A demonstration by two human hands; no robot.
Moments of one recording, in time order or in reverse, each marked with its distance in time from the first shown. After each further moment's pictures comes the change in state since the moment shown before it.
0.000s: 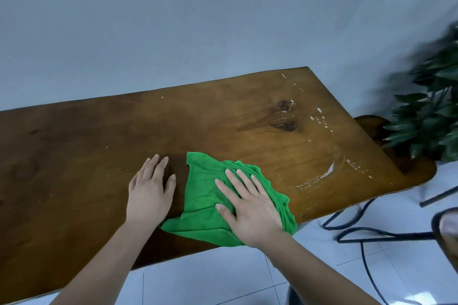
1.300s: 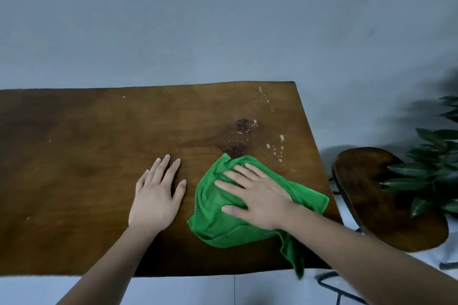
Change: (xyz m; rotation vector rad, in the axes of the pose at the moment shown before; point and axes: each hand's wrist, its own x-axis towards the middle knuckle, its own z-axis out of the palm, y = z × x) left_hand 0.027 0.231 0.103 0.150 -0.031 -0.085; right_hand 0.050 0.293 -0.097 -0.154 -0.219 -0.495
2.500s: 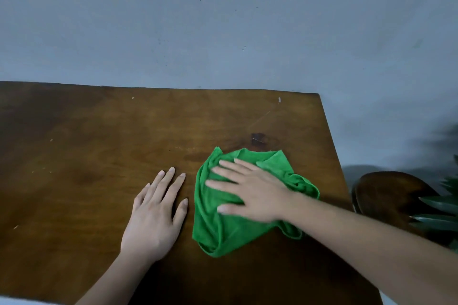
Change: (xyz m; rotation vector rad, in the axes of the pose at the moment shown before) left_hand 0.005 -0.006 0.007 -0.010 -0.016 -0.011; right_hand 0.088 0.034 -0.029 -0.092 -0.062 -0.230
